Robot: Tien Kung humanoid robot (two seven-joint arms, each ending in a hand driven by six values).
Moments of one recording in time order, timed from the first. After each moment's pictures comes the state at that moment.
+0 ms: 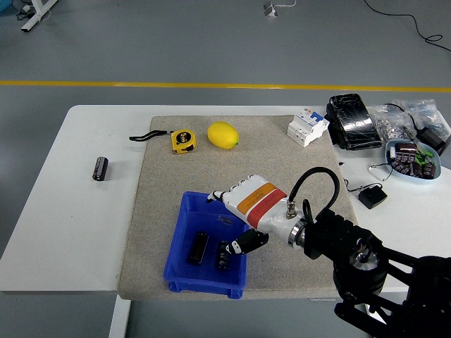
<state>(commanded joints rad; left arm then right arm) -0.19 0.15 -0.45 -0.29 1.08 0.14 0.27 0.61 -0.26 0.57 1.67 -2.27 0.09 -0.30</state>
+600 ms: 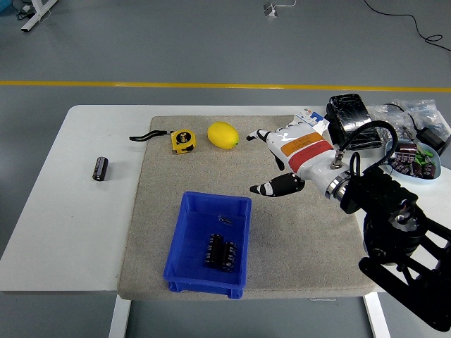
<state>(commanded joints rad) -0.18 0.15 -0.45 -0.29 1.08 0.14 0.26 0.58 -0.33 0.79 1.59 -2.23 0.06 -0.31</state>
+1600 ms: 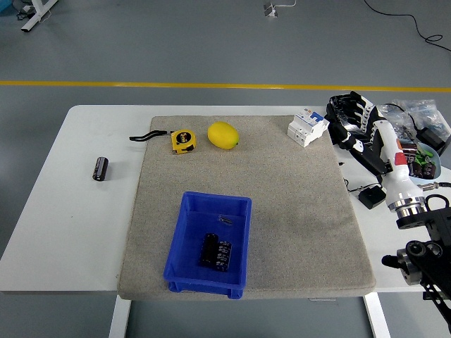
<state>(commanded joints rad) -0.19 0.14 -0.43 -0.29 1.07 0.14 0.26 0.31 -0.27 1.05 1.32 -1.07 -0.39 0.36</state>
